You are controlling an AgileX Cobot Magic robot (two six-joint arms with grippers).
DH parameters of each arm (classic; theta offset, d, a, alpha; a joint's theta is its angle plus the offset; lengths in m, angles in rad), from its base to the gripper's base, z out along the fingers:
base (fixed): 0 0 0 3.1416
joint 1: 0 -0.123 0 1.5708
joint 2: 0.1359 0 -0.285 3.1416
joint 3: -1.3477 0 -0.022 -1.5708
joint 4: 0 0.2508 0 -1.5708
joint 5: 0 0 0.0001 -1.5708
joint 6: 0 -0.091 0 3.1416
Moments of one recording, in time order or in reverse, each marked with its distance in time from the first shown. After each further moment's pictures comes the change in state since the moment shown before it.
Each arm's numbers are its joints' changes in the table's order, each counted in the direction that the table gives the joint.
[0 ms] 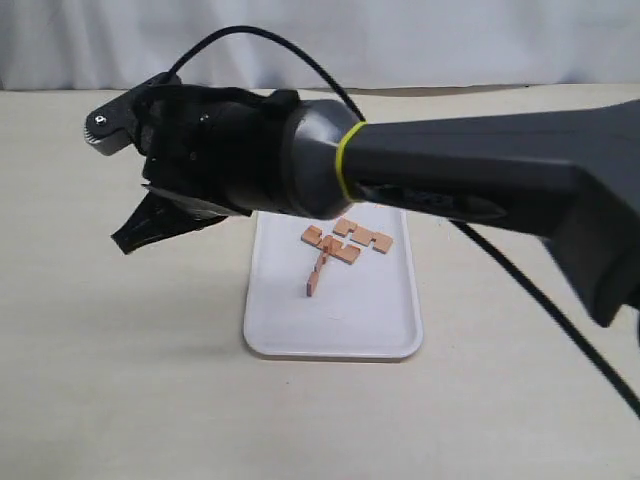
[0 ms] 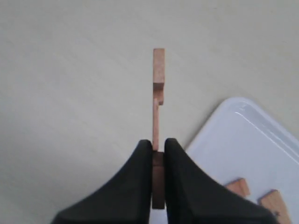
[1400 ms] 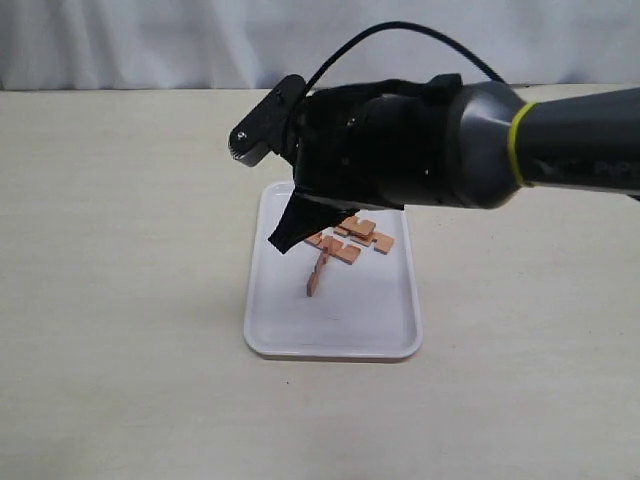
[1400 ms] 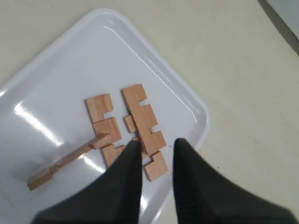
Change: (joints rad) left arm 0.000 0.000 0.000 0.000 0.000 0.000; right arm 0.123 -0.215 -0.350 -0.205 0.052 0.036
